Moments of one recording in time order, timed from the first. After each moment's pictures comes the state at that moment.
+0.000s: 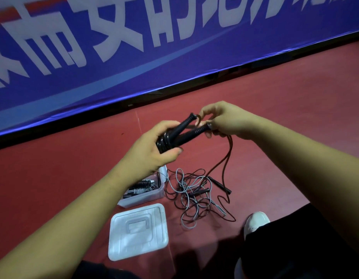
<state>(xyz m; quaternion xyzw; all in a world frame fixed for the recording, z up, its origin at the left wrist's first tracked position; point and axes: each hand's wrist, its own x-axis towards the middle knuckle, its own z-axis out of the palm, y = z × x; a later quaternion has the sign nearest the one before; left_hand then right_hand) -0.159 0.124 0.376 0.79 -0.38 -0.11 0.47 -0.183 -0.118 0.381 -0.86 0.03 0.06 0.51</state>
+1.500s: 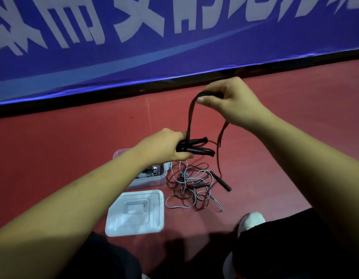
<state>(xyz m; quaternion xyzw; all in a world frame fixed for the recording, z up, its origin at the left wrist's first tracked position) -0.132 0.118 0.331 0.90 -0.41 -0.11 0.12 -0.182 -0.085 0.408 -0.91 -0.08 -0.13 0.39</state>
